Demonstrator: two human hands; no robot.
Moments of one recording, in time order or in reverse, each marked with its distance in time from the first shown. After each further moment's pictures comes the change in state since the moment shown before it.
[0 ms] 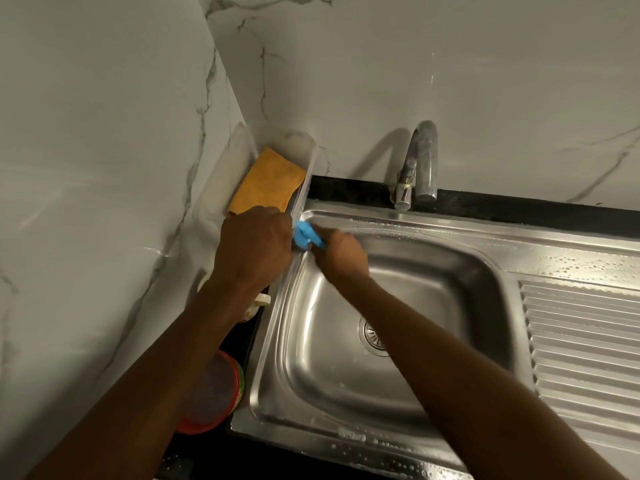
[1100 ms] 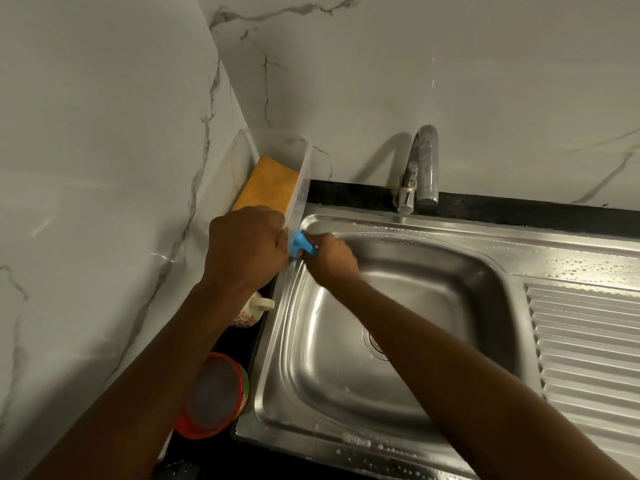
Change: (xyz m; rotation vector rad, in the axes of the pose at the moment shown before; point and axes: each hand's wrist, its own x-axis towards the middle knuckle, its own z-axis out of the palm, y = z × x) left_hand 0.000 -0.014 -0.008 0.015 0.062 -0.024; right_hand 0.001 -0.019 0.009 0.166 -0.107 0.095
